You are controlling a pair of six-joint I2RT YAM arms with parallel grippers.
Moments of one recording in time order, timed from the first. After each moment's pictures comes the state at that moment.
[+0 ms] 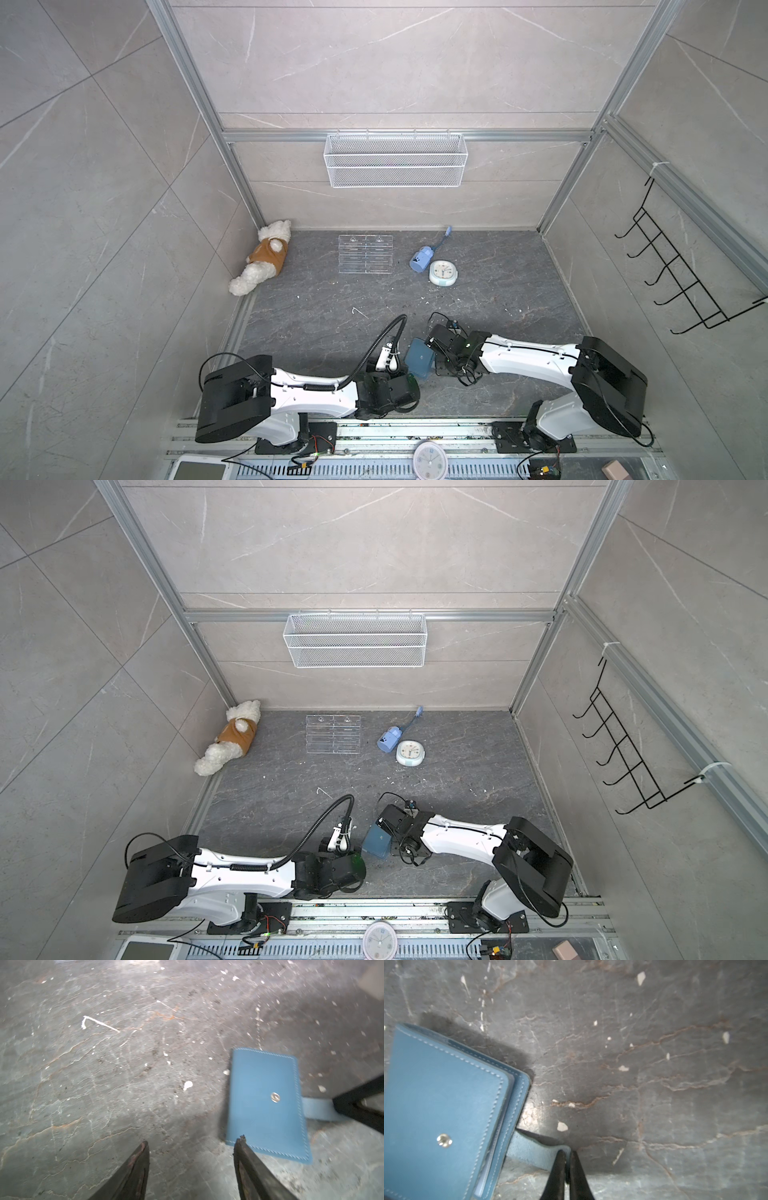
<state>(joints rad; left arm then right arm) -1.37 1.37 0.57 -0.27 -0.77 -0.95 0.94 1.50 0.76 -0.61 0.16 0.95</state>
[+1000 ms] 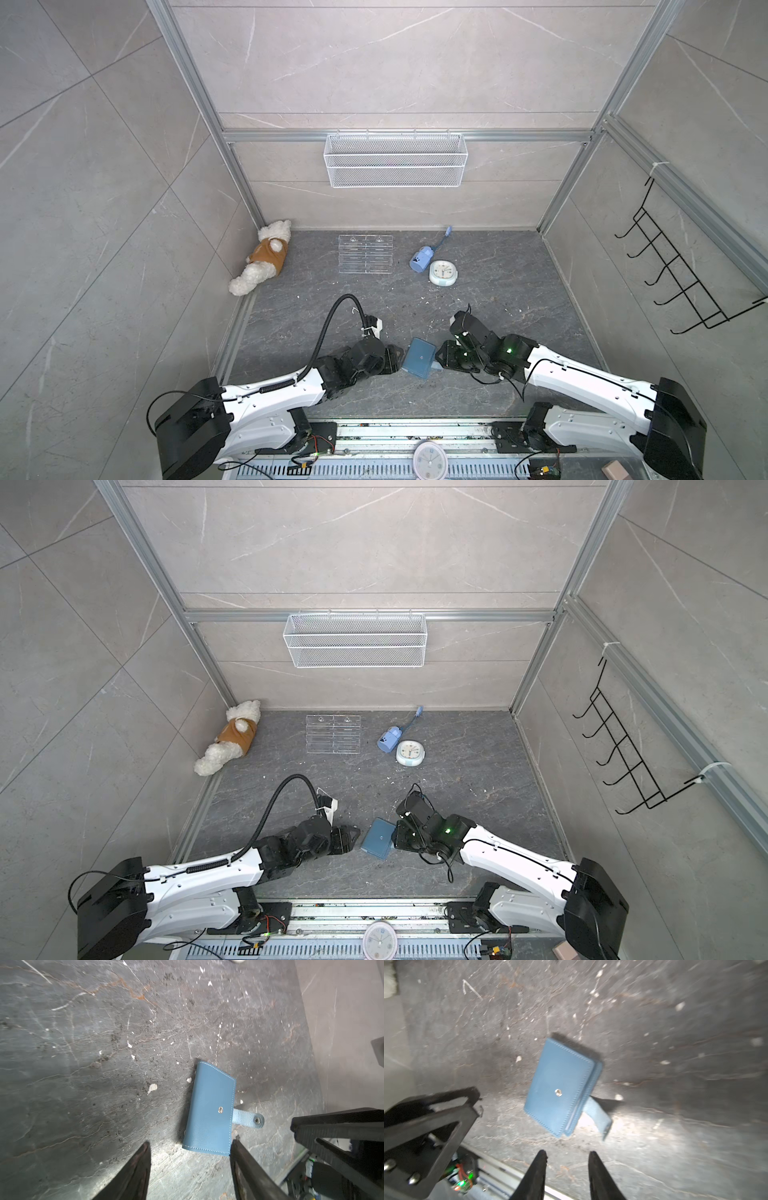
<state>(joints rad) -0.99 1.13 0.46 -0.05 -0.10 -0.94 0.88 1.15 0.68 -0.51 -0.07 0.96</state>
